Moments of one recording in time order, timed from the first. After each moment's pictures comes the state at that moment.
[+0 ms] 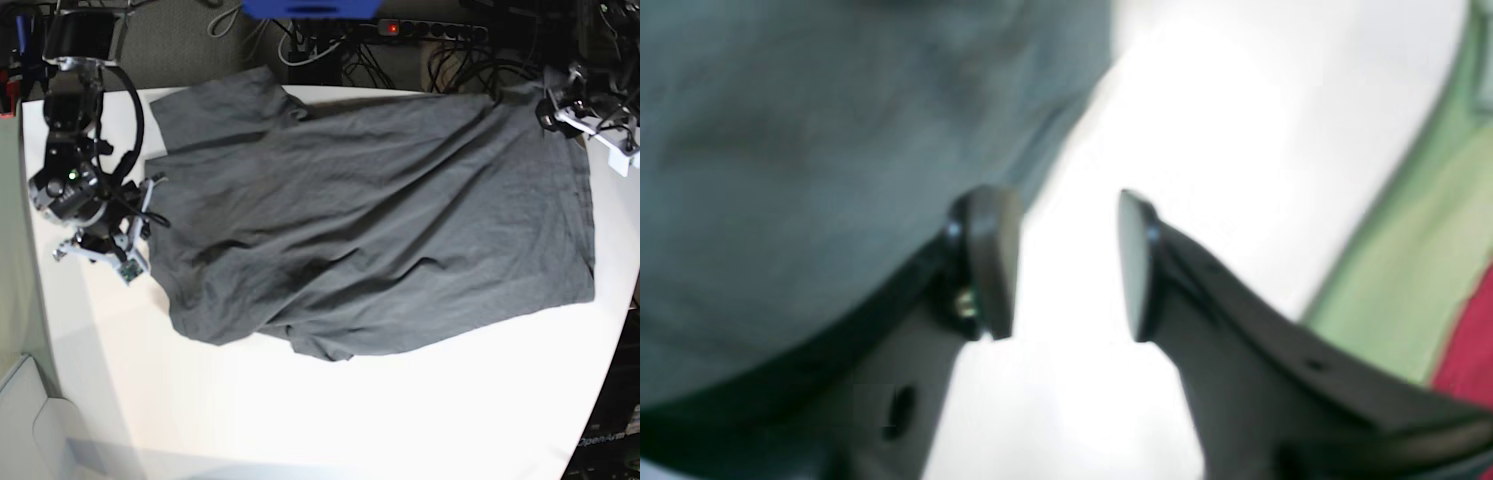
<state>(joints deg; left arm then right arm) 28.7 -24.2 -33.5 115.3 -47.7 7.3 79.6 1.4 14.6 11.6 100.9 -0.8 40.2 -57.6</state>
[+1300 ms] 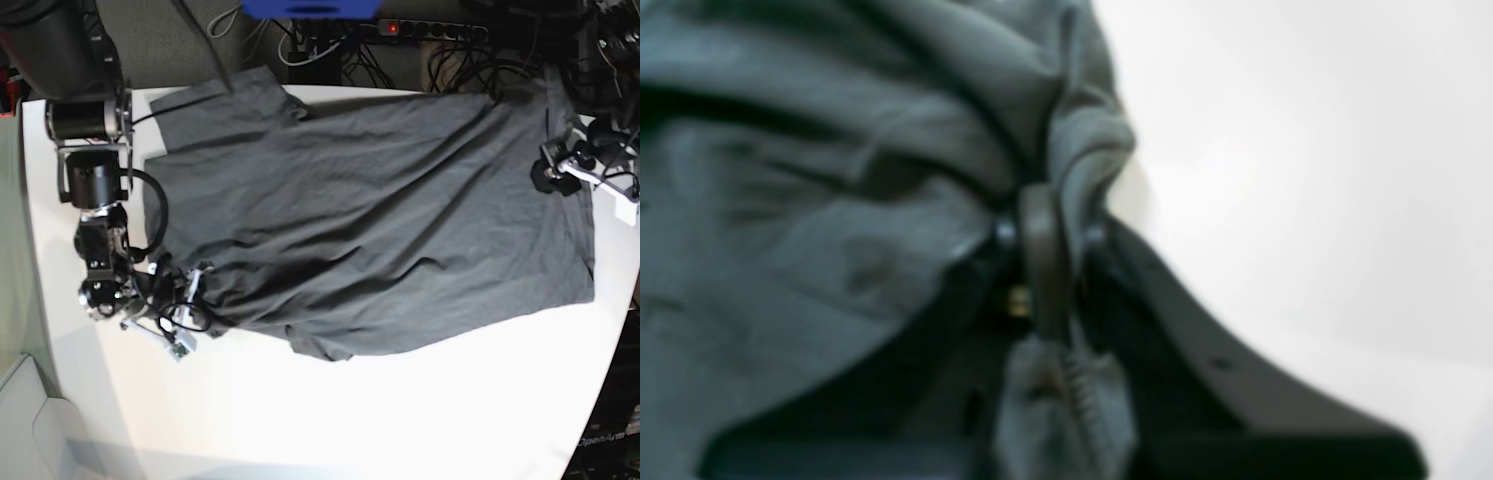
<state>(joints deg) 18.8 -23.2 -32.3 115.0 -47.4 7.6 76.5 30.0 12.9 -1.7 49.9 -1.6 39.9 -35.4</state>
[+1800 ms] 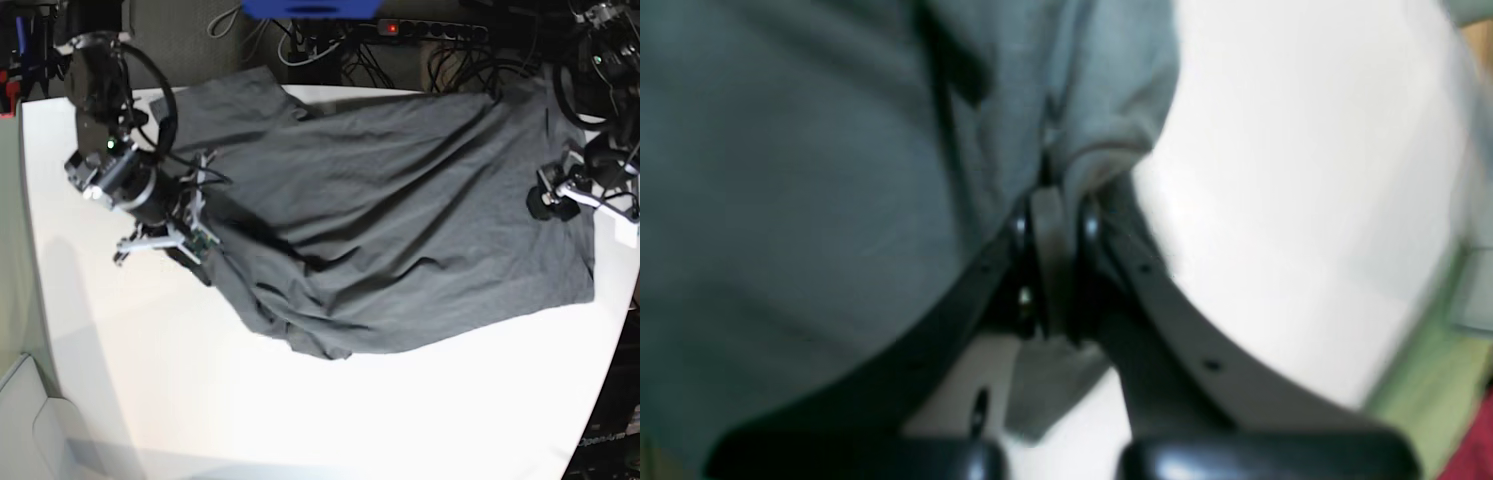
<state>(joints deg) 13.9 -21.4 -31.9 115.0 -47.4 7.7 76.2 -6.9 14.6 -2.0 112.0 -1.2 40.1 -49.7</state>
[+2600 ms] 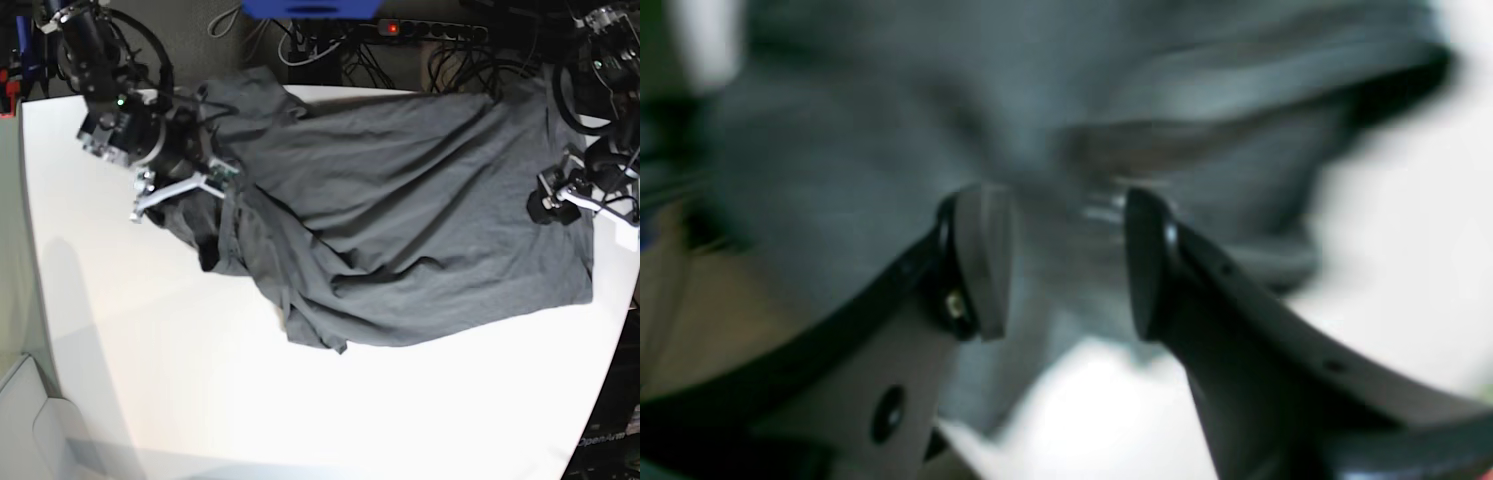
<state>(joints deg) 12.4 -21.3 -31.9 114.9 -47.4 7.8 76.8 -11.1 23.7 -11.8 114.6 -0.8 40.0 -57.2</state>
